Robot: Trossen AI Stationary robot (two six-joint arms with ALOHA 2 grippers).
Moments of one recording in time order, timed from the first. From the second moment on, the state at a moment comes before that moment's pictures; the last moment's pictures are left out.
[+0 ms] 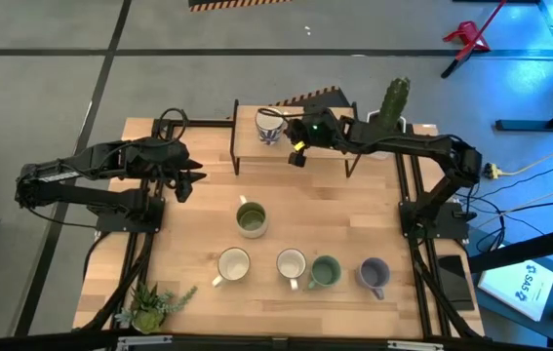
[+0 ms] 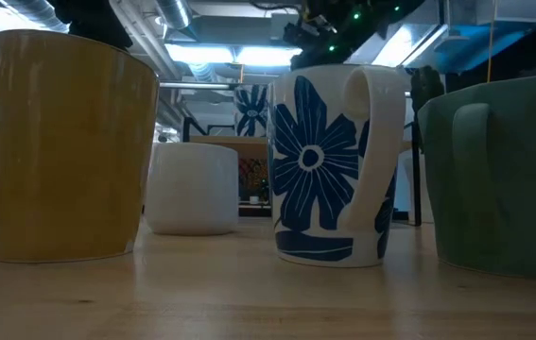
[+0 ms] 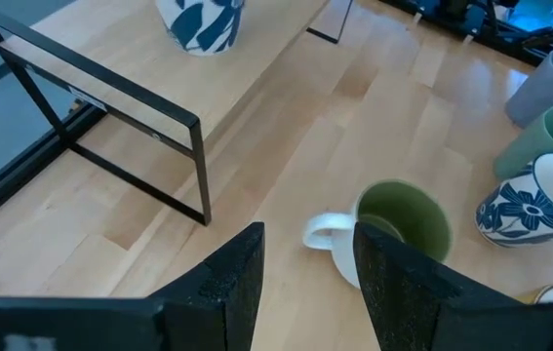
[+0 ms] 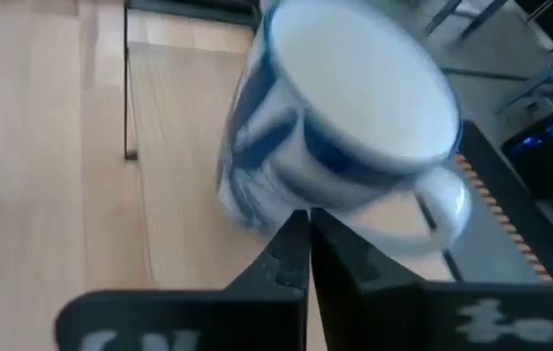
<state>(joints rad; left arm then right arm) 0.16 0.70 0.92 -0.85 -0.17 -0.33 -0.34 1.67 1.35 -0.26 0.15 -0.35</state>
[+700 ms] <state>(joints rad) 0.16 0.70 0.92 -0.86 -0.17 -0.33 -0.36 1.72 1.40 -0.21 0.17 -0.39</state>
